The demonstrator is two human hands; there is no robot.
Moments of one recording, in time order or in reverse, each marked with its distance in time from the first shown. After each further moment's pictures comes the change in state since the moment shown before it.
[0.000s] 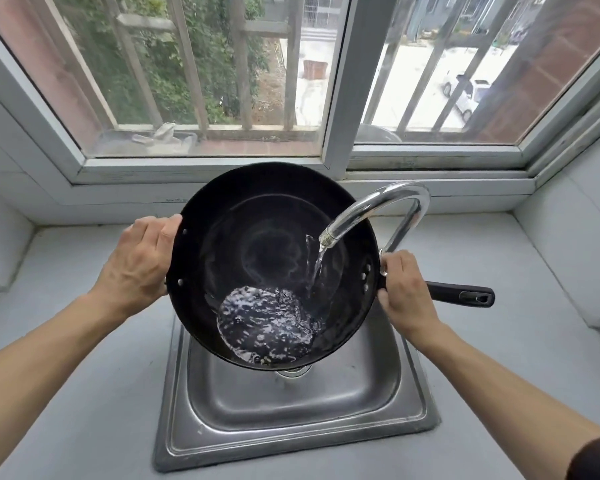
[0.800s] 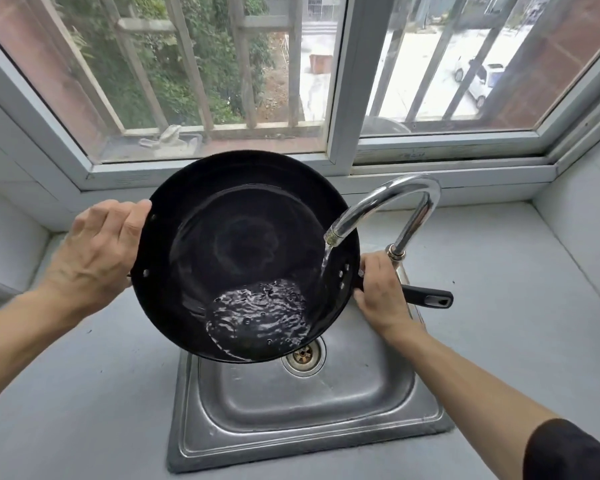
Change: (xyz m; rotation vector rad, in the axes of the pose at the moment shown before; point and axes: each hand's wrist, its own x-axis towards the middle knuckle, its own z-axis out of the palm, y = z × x) left_hand -0.012 -0.029 -0.049 0.143 0.051 0.021; right_hand 0.005 -0.030 0.045 0.143 0.022 0.047
